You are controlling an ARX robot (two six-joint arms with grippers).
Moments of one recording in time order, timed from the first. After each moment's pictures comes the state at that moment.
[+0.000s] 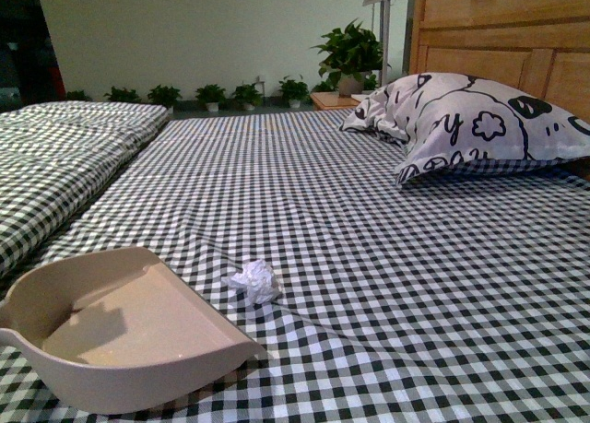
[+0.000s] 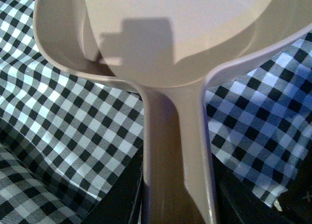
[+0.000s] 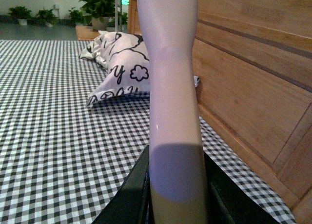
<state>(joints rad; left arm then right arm) 0.26 1.61 0.99 -0.43 0.56 1.15 0.39 0.70 0.54 0.22 0.74 -0.12</state>
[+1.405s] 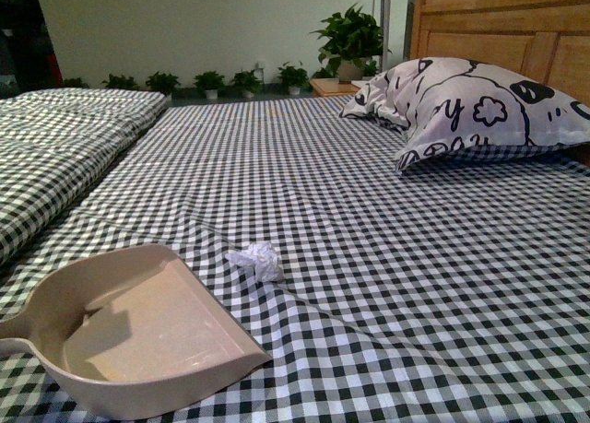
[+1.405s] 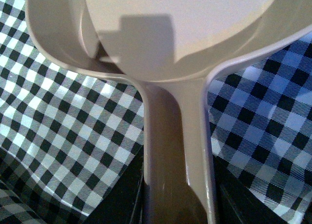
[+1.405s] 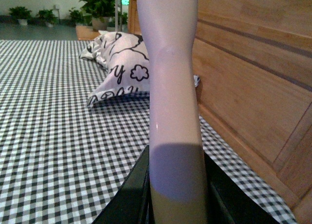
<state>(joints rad) 0.25 1.71 0.99 -0.38 0.54 1.25 0.39 0.75 0.63 -0.05 0.74 -0.03</state>
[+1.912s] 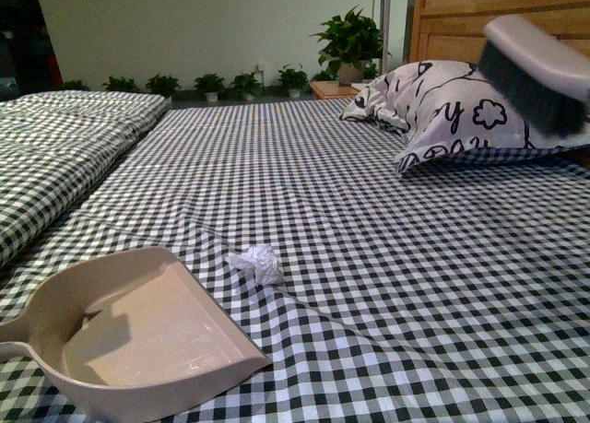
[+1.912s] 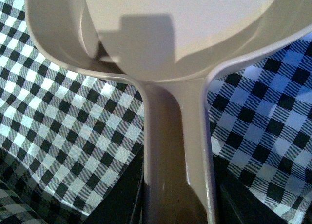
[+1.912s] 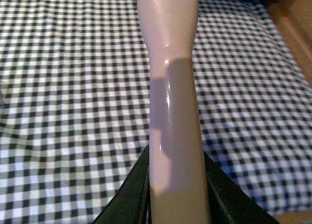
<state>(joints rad) 0.25 1.71 0.99 -0.38 0.54 1.25 0.27 1.17 0.88 -0.21 0.40 0.06</state>
